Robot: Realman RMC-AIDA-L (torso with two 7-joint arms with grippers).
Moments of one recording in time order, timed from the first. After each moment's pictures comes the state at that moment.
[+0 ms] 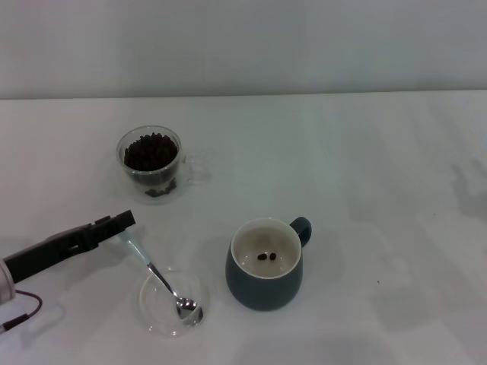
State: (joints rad) left arm -0.42 -2.03 1.02 0.36 1.48 1.13 -1.69; right arm 0.26 2.00 -1.73 -0.11 0.18 -1.56 0.39
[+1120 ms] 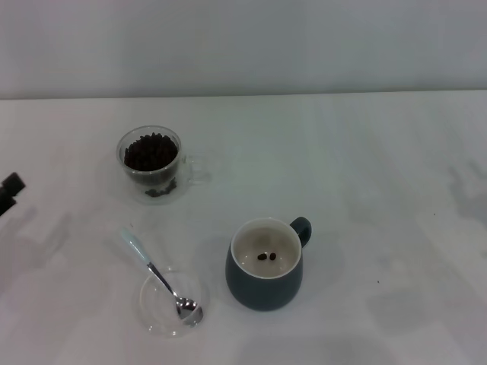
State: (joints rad) left arm -0.21 -2.07 0.71 0.56 1.41 1.33 -1.32; right arm 0.26 2.01 -1.75 -0.11 0.18 -1.57 0.33
